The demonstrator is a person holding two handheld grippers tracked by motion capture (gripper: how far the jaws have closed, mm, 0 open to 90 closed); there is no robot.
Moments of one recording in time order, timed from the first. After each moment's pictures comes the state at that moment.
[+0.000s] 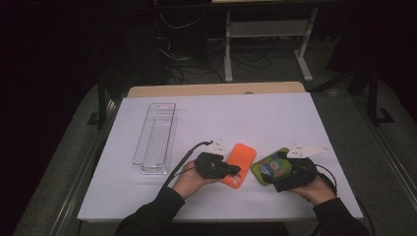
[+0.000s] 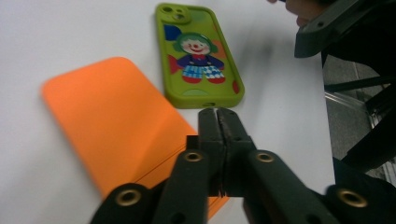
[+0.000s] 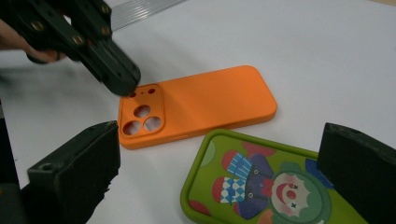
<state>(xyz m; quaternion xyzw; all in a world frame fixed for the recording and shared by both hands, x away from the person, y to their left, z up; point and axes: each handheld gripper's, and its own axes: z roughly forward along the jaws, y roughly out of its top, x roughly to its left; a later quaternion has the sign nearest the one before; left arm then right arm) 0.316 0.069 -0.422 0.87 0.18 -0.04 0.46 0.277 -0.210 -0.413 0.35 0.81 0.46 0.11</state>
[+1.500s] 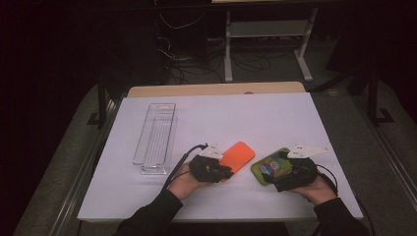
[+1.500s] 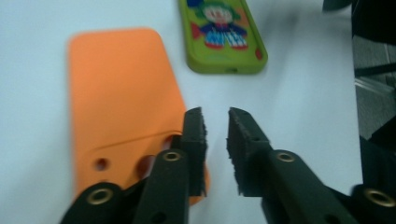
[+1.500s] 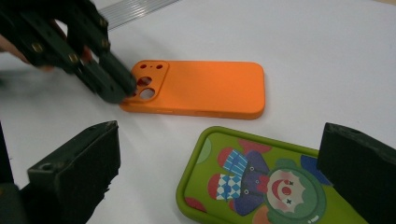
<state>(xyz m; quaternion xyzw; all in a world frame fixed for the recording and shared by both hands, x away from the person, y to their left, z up) 0.314 0.093 -0.421 0.88 0.20 0.00 0.43 0.277 -0.212 -0.414 0.35 0.81 0.46 0.12</state>
